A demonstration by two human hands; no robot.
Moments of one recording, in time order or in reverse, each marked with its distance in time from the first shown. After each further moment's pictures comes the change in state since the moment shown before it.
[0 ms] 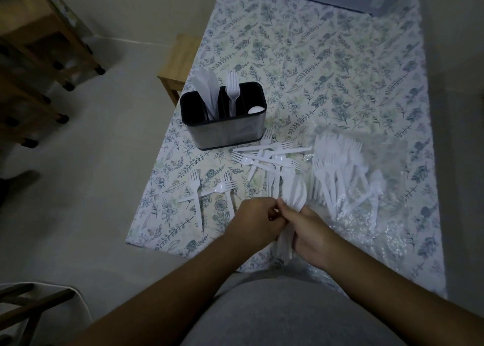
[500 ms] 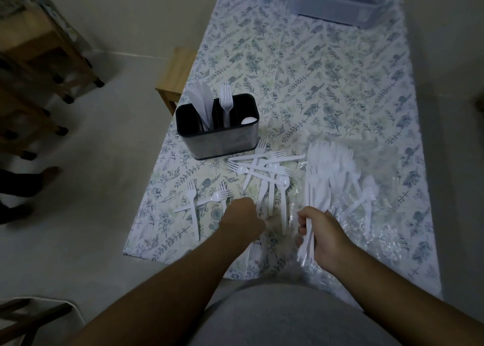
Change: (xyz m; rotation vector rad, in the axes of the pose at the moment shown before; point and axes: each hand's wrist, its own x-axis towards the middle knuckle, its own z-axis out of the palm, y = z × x) left_hand 0.037 -0.028 0.005 0.264 -0.066 -0.276; right_hand 0.006 -0.013 -0.032 0.005 0.337 0.041
